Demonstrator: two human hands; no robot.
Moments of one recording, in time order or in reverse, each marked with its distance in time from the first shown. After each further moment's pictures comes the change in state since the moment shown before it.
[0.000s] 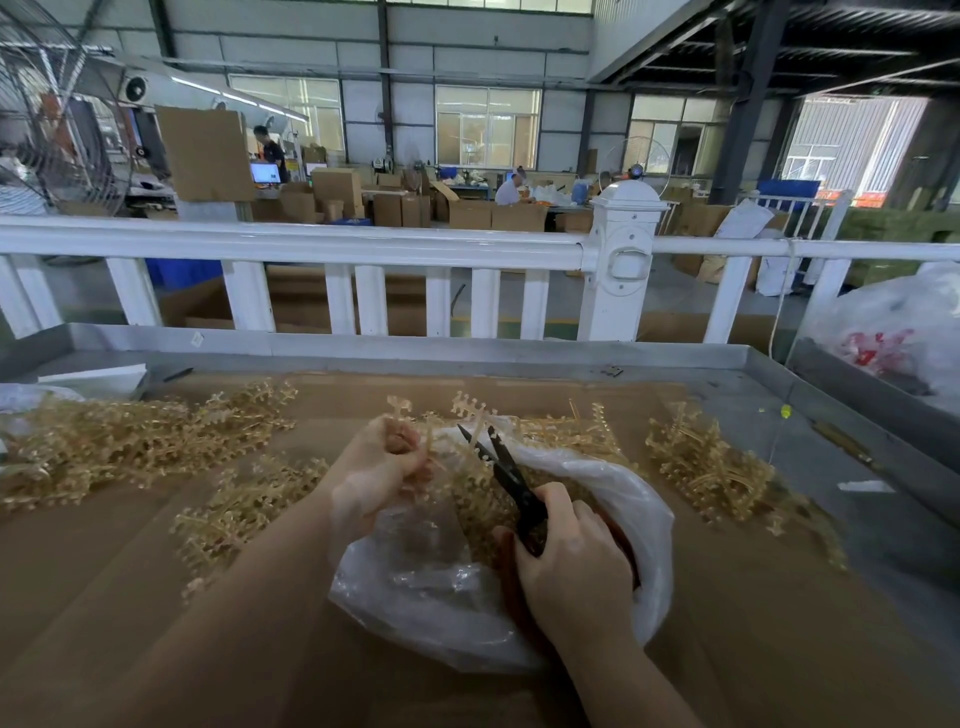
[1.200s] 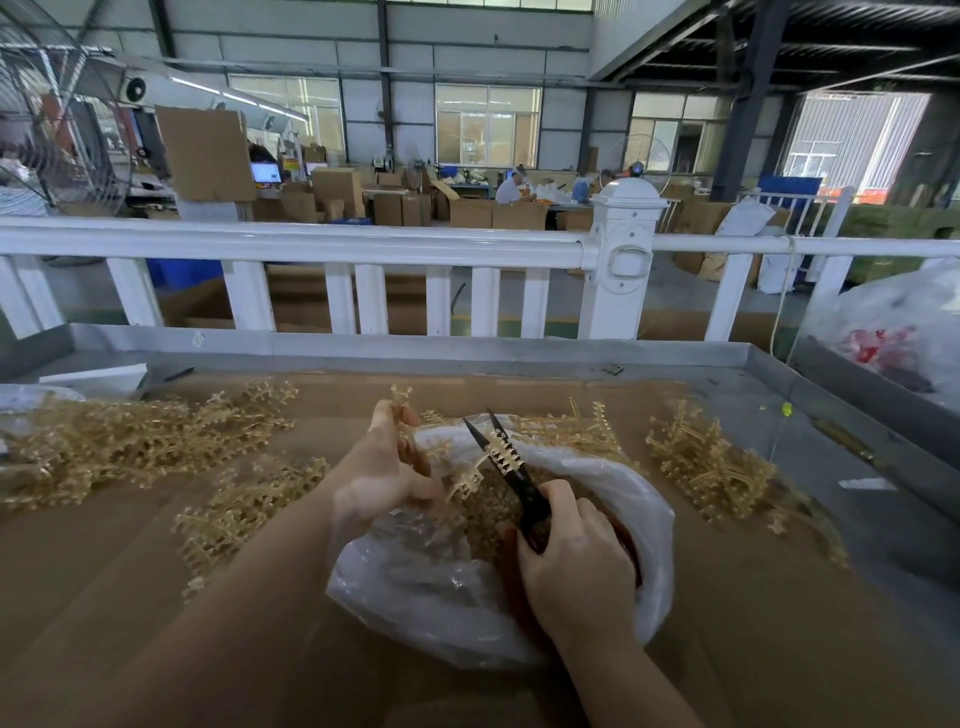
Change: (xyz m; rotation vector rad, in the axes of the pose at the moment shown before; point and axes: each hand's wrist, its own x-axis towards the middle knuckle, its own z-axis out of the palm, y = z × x) left_hand -0.008 0.008 -0.002 0.175 -0.172 0.079; right_hand -0.002 -0.003 -0.004 0.001 0.012 0.008
